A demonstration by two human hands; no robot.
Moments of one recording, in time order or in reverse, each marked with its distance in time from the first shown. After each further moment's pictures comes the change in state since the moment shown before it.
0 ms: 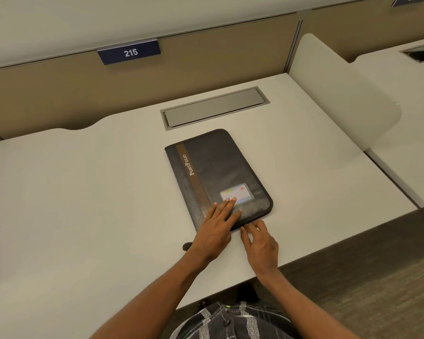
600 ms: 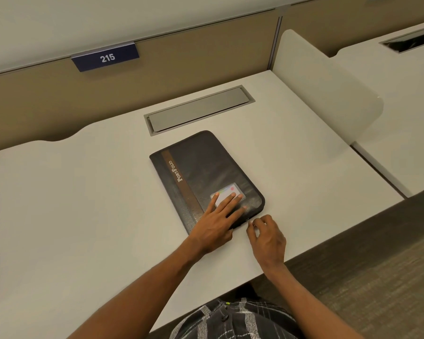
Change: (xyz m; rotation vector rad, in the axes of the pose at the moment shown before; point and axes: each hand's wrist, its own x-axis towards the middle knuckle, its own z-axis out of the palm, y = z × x) left_hand 0.045 -0.003 -0.004 0.102 -0.064 0.223; right_hand 0.026 0.030 -0.019 -0.117 0.078 0.070
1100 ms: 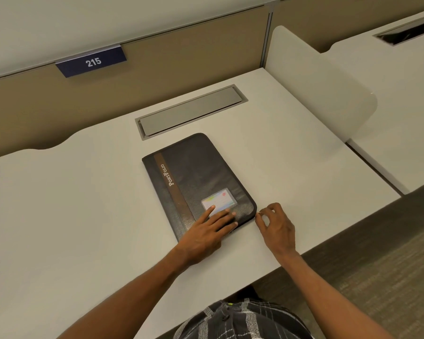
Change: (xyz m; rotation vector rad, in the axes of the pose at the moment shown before) left_hand -0.017 -0.015 0.006 0.082 -0.006 0.193; right_hand 0.047 0.039 -0.018 0.041 -0.020 0.010
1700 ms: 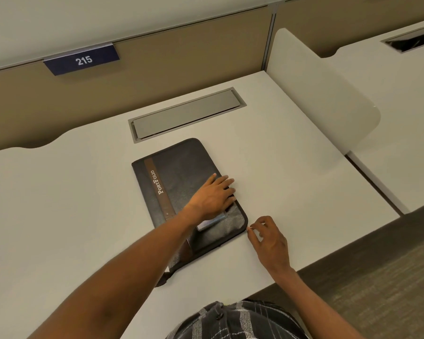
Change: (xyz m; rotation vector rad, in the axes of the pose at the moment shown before) left_hand 0.140 -0.065 -0.016 -0.098 -0.175 -0.228; right_hand 0.010 0.020 0.001 0.172 -0.079 -0.083
